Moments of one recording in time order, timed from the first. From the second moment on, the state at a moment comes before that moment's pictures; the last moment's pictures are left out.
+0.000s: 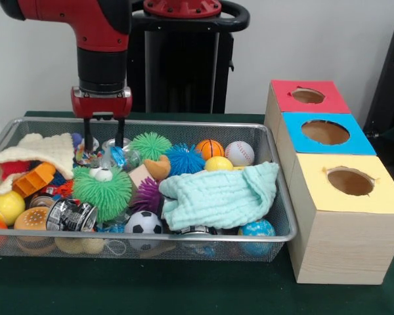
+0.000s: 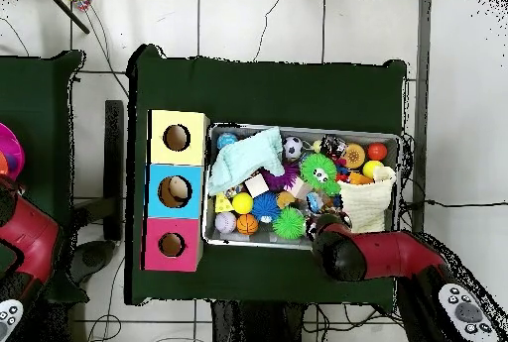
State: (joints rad) arm -0.74 -0.62 0.22 1.86 -0.76 0.24 1.57
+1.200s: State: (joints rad) arm -0.80 -0.62 0.22 1.82 -0.75 0.36 1.57
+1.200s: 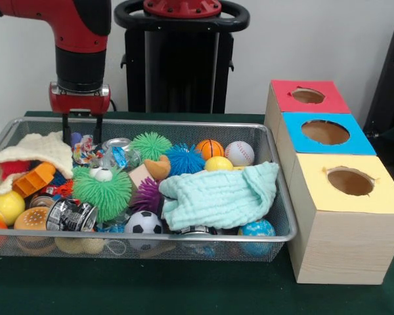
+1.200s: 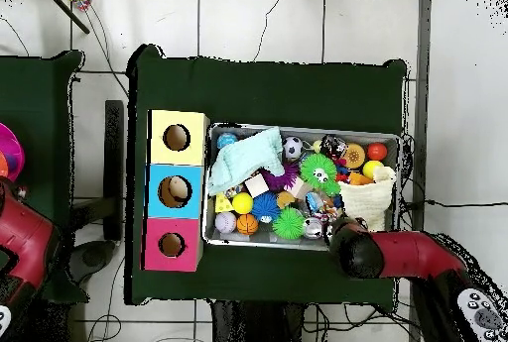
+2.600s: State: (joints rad) arm -0.85 -0.62 0.24 1.82 -0.75 0.37 1.57
